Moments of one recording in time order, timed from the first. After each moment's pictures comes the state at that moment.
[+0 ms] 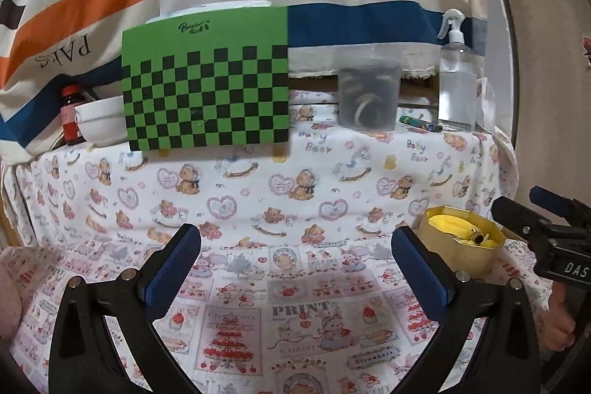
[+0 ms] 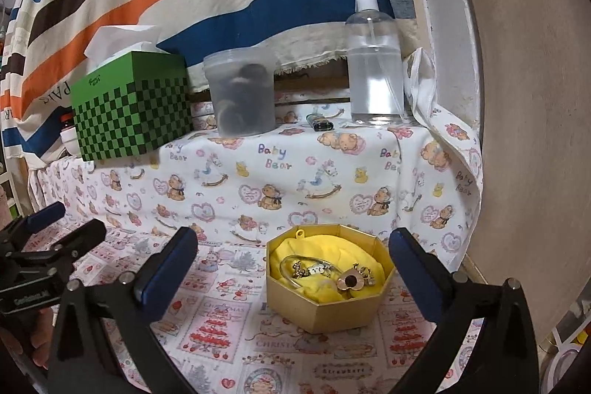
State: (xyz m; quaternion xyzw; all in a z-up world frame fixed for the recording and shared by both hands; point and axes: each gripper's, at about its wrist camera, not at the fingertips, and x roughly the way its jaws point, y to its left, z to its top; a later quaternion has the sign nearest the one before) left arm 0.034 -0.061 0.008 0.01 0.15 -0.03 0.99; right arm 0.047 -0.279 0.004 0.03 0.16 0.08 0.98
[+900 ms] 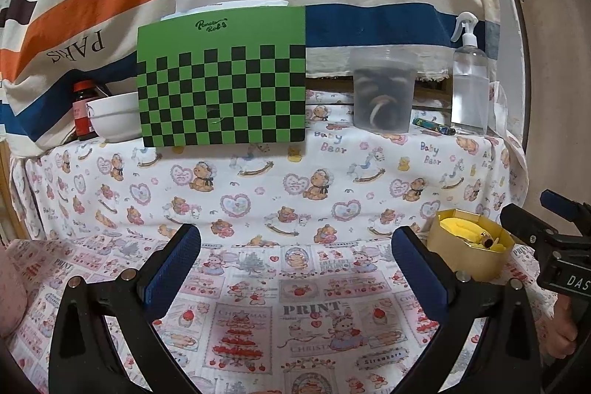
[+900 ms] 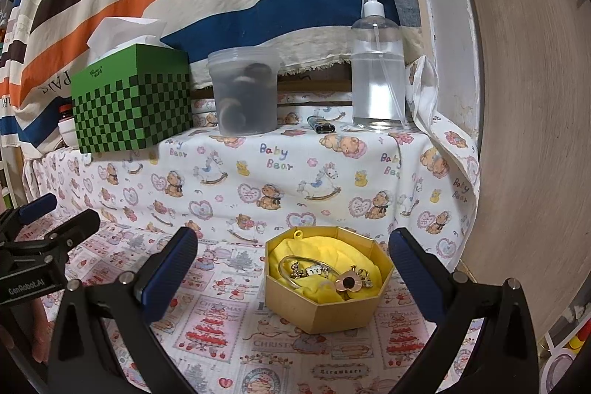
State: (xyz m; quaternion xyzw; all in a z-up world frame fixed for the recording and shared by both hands) left arm 0.034 -0.055 0.008 0.00 0.15 -0.01 0.99; right arm 0.047 -0.275 0.004 0.01 0.16 0.07 0.98
